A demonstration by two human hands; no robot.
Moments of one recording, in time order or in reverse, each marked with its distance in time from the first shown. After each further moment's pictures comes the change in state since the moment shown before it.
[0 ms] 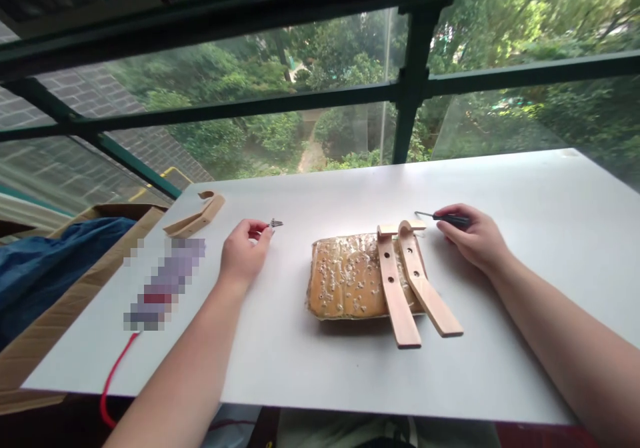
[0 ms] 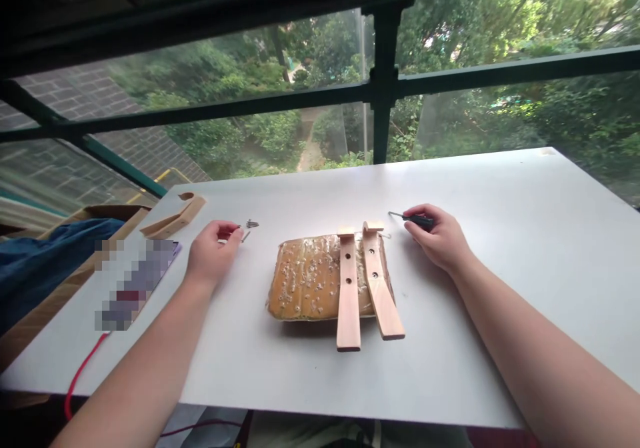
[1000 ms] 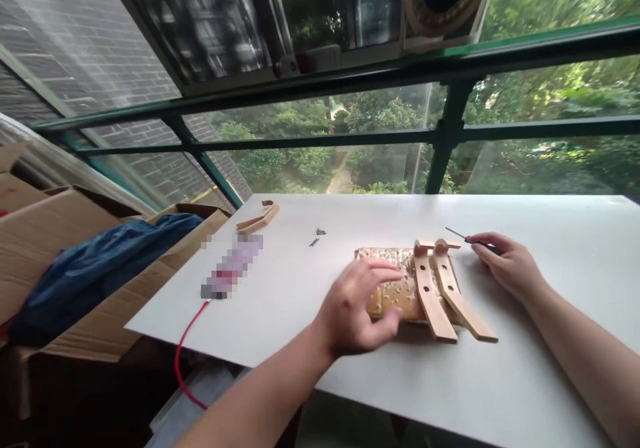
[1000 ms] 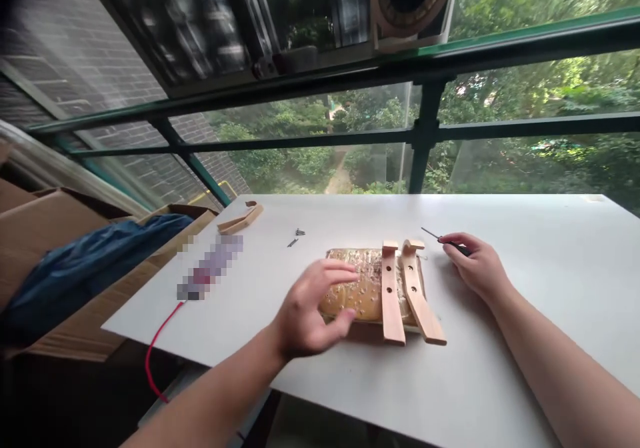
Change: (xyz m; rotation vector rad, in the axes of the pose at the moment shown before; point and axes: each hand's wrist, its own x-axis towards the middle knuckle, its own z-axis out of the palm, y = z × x) left_hand -0.118 0.124 -0.029 -0.313 -0.238 0.728; right_hand 0.005 0.017 0.002 -0.117 0.017 -0.004
